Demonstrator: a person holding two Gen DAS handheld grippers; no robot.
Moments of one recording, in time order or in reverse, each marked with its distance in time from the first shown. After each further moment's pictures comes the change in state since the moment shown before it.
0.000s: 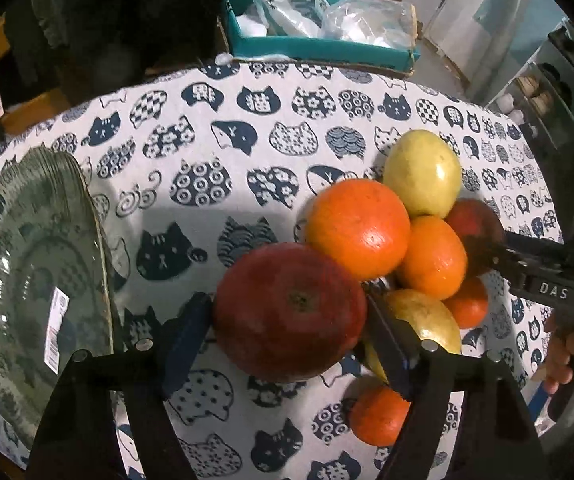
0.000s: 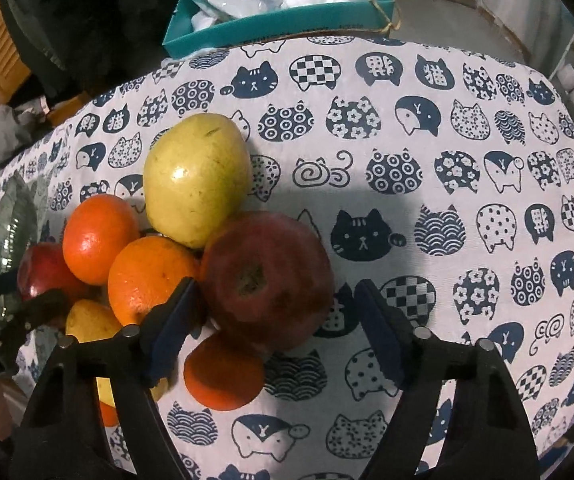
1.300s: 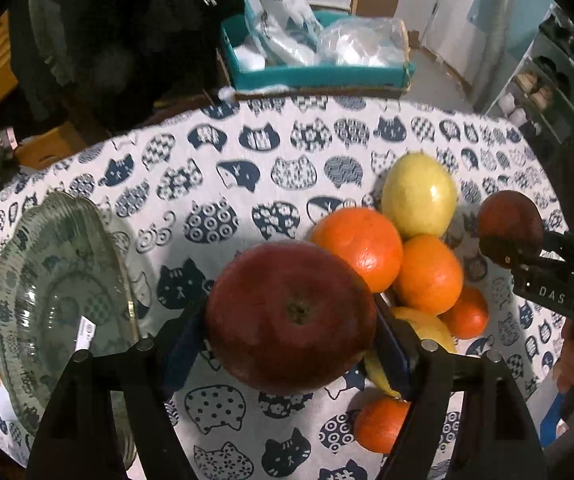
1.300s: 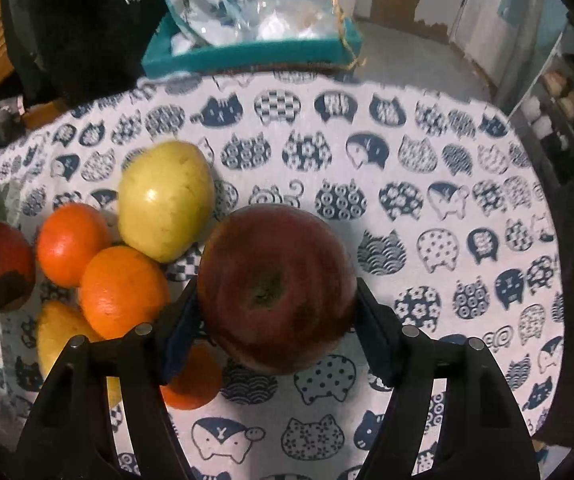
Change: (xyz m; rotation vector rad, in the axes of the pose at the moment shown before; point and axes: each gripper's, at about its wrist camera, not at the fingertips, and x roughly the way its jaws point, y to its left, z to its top) left arm -0.021 -0.009 0.005 0.058 -0.094 0.065; right arm -0.026 0.000 -0.004 -0.046 -0.121 -0.180
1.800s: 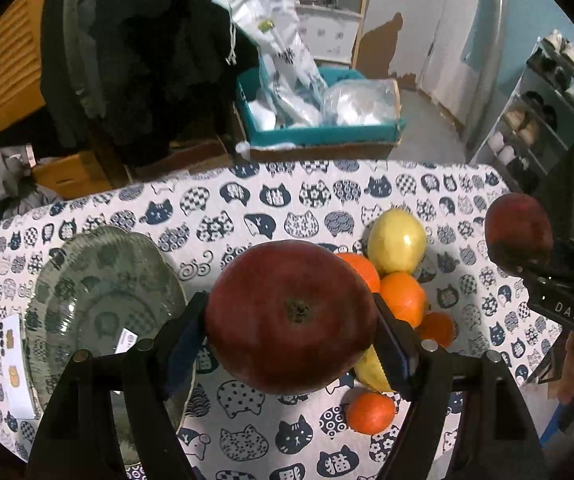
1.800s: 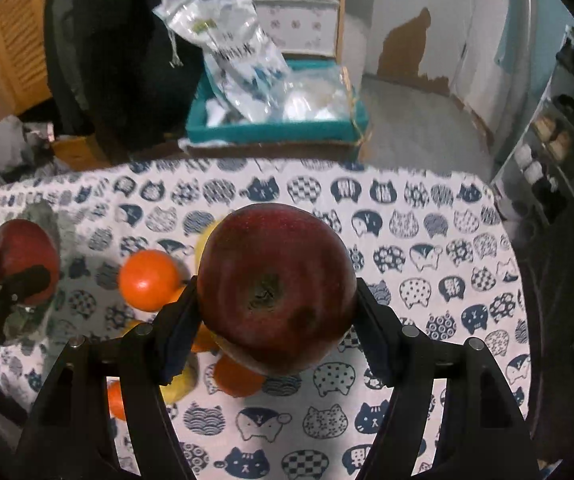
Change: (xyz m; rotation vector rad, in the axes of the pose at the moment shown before) left arm -0.068 0.013 0.001 -0.026 -0.154 -0.008; right arm -0.085 0.028 0.007 -0.044 -0.192 0.026
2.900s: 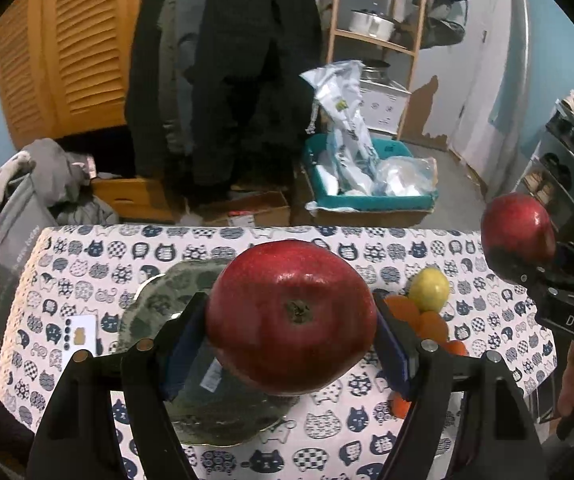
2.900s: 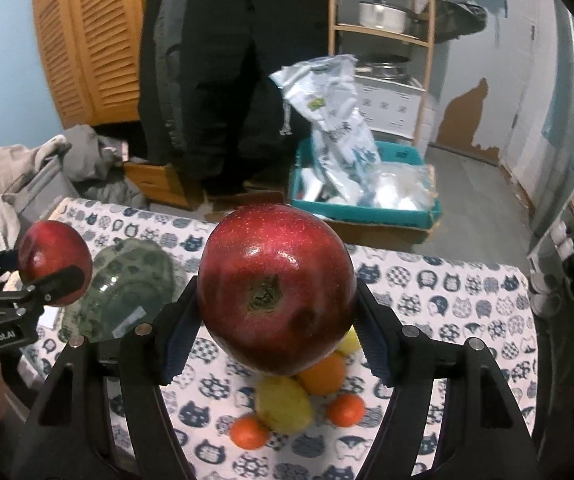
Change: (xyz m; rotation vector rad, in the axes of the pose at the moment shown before) left arm -0.101 0.085 -0.008 -0.116 -0.178 0.095; right arm -0.071 0.110 0.042 -0.151 -0.160 0.162
